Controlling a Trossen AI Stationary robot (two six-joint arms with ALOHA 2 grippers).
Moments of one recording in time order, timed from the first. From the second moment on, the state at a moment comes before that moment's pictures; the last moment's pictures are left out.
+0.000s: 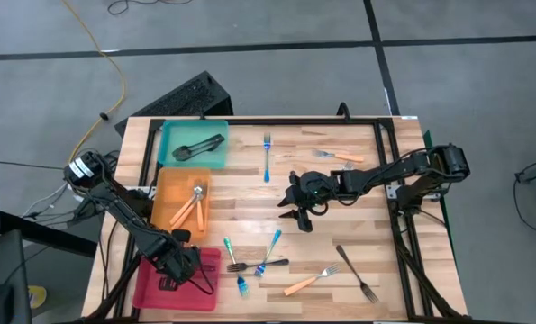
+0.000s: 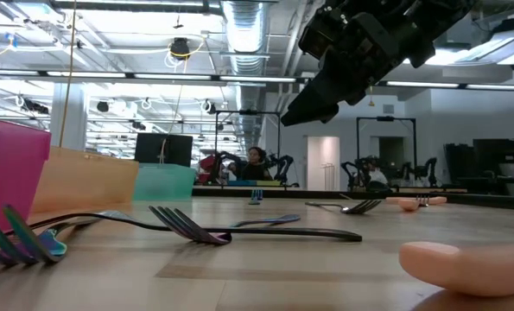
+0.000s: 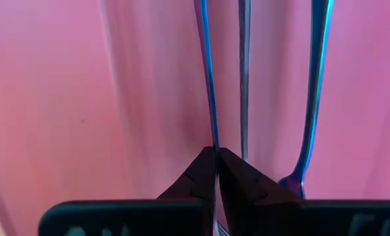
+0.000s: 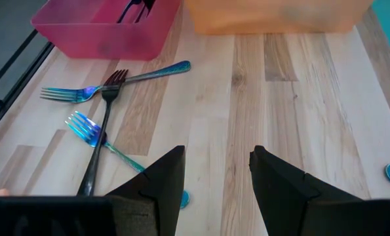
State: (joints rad) left arm -0.79 1.51 0.75 -0.71 0.08 -0.73; right arm 0.03 1.55 0.83 0.14 -0.16 0.05
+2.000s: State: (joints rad) left arm -0.51 1.51 1.41 -0.97 -0.43 -0.38; right arm 0.03 1.55 0.83 -0.07 -0.07 0.13
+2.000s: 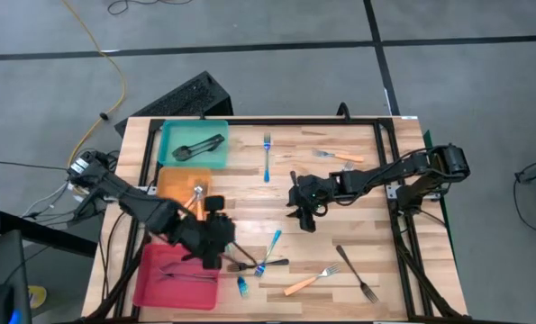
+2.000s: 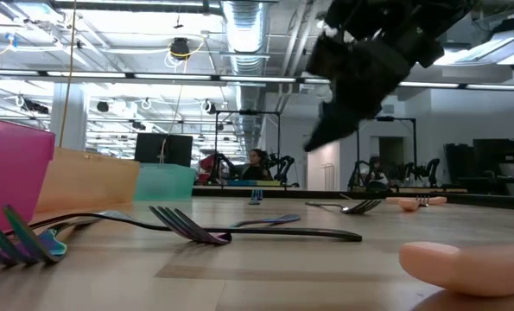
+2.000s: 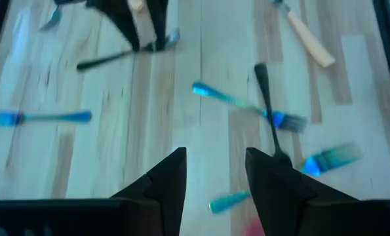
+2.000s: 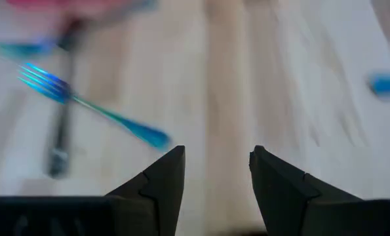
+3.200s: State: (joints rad) left arm -0.35 1.36 1.06 -0.49 -0.21 -0.10; right arm -0.29 1.48 0.86 -0.86 0.13 -0.76
